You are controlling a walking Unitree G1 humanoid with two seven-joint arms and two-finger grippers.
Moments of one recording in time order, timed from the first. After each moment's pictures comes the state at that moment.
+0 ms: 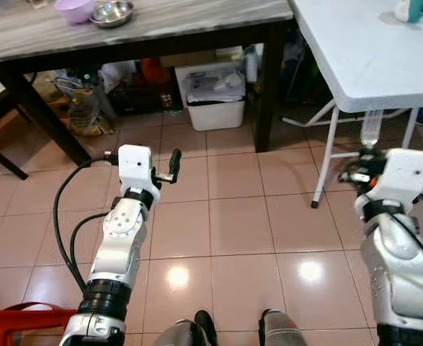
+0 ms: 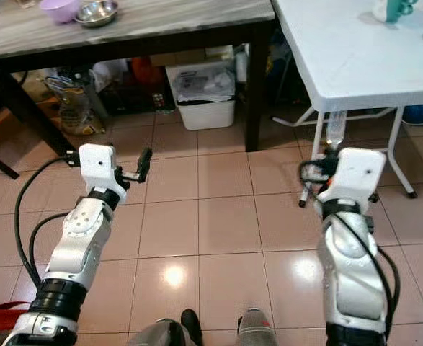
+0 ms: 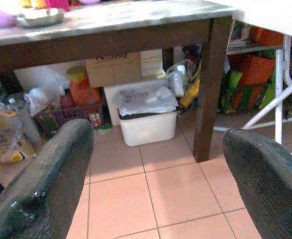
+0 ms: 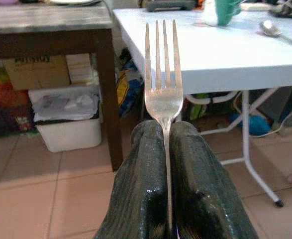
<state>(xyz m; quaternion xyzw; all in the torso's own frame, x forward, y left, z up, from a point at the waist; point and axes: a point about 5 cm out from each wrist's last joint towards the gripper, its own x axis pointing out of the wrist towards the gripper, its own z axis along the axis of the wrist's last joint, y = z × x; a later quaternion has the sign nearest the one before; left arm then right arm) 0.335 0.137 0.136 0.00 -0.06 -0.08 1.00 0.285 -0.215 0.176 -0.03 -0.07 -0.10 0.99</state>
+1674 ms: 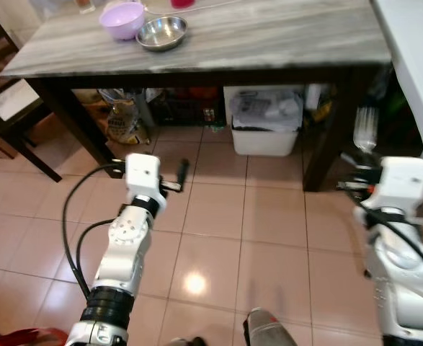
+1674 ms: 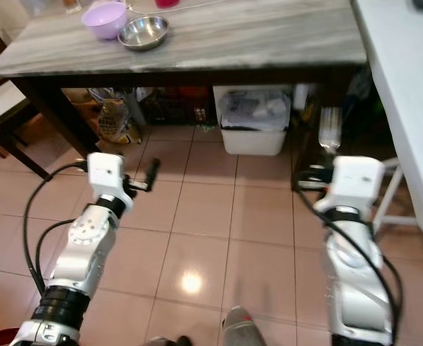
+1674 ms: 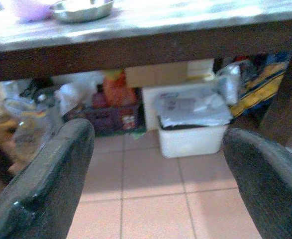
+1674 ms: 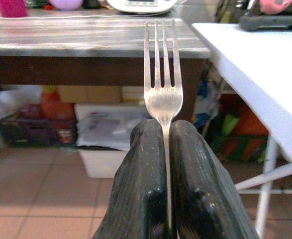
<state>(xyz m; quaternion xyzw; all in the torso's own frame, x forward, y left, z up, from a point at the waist) 0.327 0.127 0.129 0.01 -0.06 -0.12 0.99 0.275 -0.223 0.174 -0.05 -0.08 -0.09 0.99</state>
